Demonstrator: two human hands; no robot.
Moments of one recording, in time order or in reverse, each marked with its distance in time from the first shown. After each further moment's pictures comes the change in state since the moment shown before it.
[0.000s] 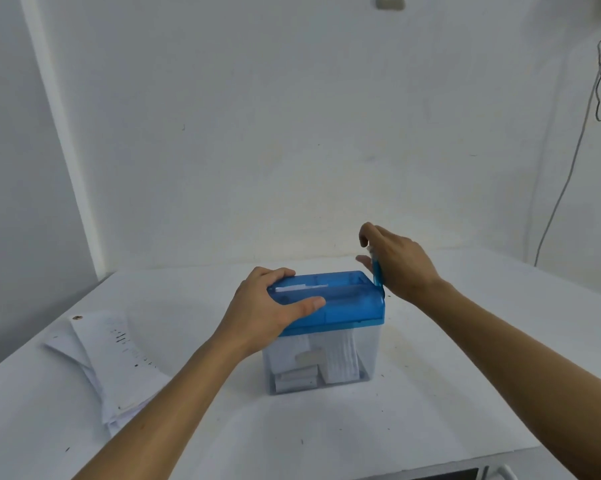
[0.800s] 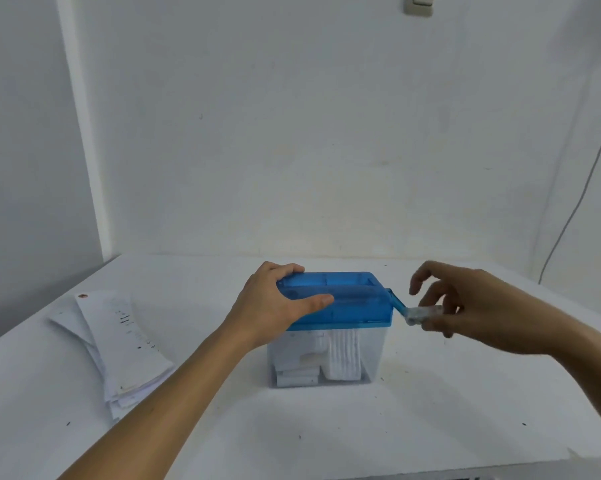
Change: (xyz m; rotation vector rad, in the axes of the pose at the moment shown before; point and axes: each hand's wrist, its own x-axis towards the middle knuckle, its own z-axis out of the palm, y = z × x) left_hand 0.000 -0.004 0.000 -0.027 0.003 -0.001; right_hand -0.076 -0.004 -0.107 0.454 -0.544 0.141
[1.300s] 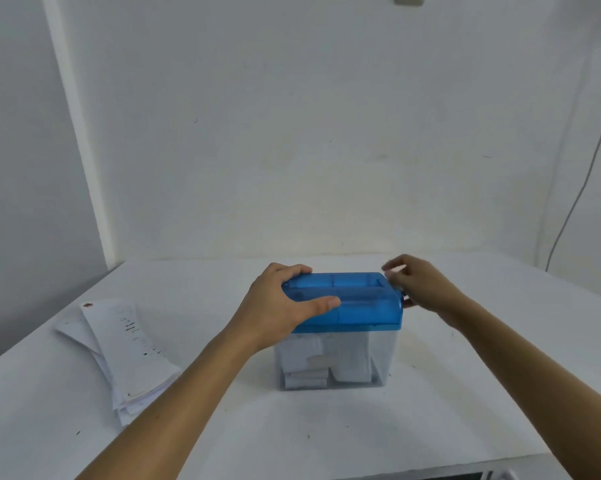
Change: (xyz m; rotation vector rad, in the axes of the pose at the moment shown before) left_hand -0.003 0.009 0.000 0.002 -0.081 0.001; right_hand 0.101 0.040 0.056 0.445 0.248 0.299
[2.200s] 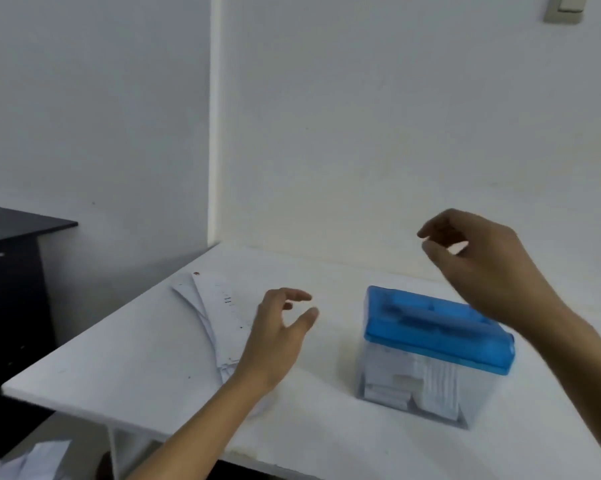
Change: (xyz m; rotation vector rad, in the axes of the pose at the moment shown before) left_hand -0.075 -0.063 -0.054 -0.216 0.451 -0.113; right_hand -0.070 -0.149 0.030 -0.238 0.170 -0.634
